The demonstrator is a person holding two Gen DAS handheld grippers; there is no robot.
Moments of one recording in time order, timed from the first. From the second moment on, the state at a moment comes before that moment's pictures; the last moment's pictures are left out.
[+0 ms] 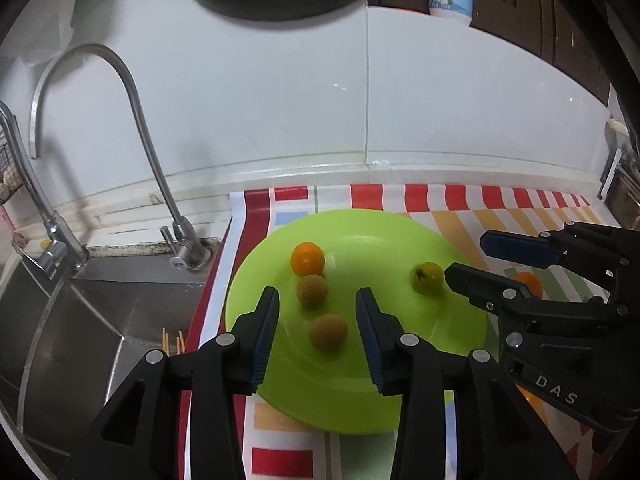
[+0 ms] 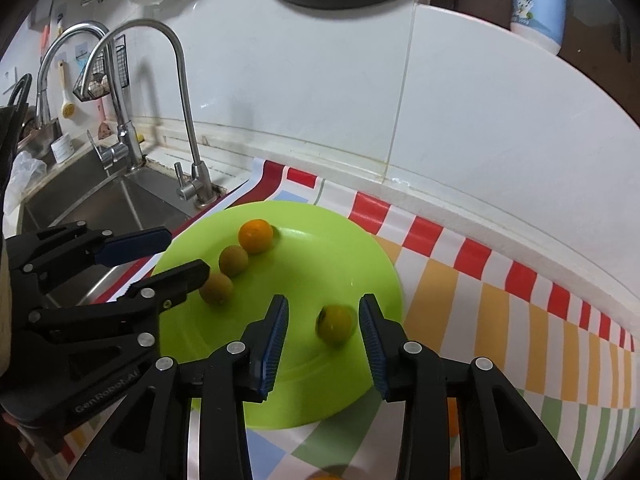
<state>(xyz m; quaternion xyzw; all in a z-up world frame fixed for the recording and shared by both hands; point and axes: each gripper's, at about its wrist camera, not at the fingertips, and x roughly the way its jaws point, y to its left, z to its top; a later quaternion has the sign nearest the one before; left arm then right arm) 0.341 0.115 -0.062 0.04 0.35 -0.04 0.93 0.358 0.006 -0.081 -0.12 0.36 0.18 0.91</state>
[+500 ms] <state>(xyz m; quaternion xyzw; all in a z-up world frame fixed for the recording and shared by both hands) 0.281 0.100 -0.023 0.04 0.31 -0.04 0.95 0.303 -0.030 -0.036 -0.08 0.32 0.16 0.93</state>
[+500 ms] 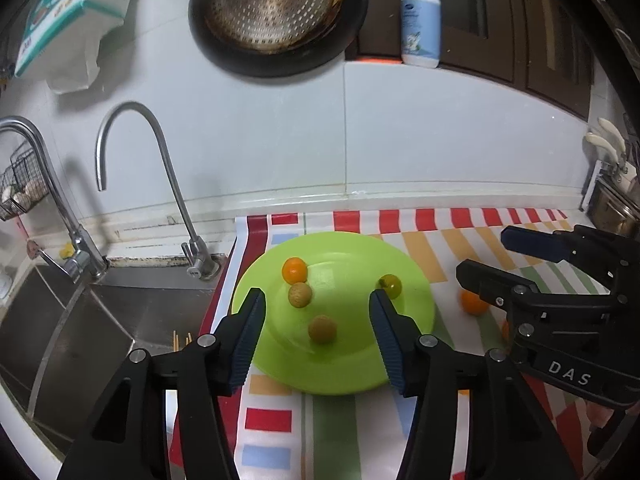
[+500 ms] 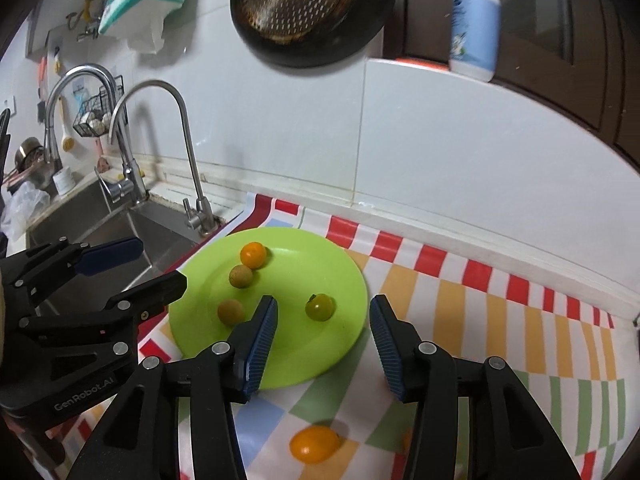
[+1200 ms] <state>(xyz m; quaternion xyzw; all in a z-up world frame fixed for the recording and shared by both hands) 0.224 0.055 -0.001 0.05 0.28 -0.08 0.95 0.231 -0.081 -0.015 -0.06 0.30 0.12 0.95</state>
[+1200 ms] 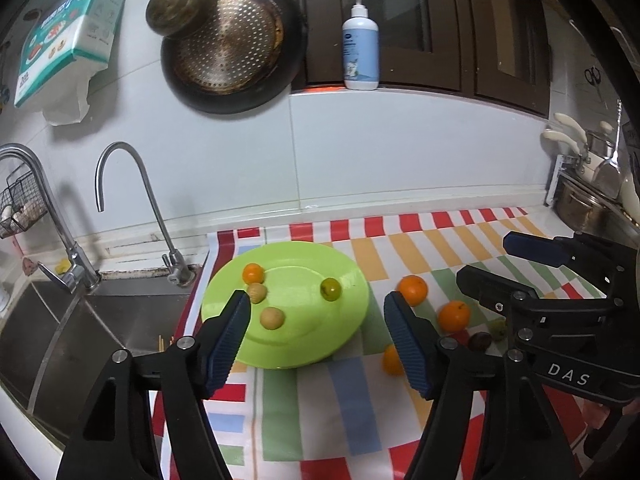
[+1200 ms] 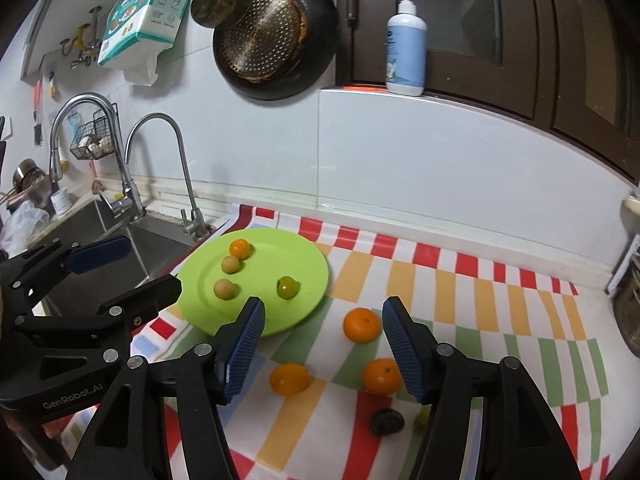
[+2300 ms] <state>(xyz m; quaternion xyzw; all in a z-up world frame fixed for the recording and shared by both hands) 0.202 0.000 -0.035 0.07 0.31 -0.15 0.94 0.184 -0.154 -0.038 -0.05 0.32 0.05 0.95</state>
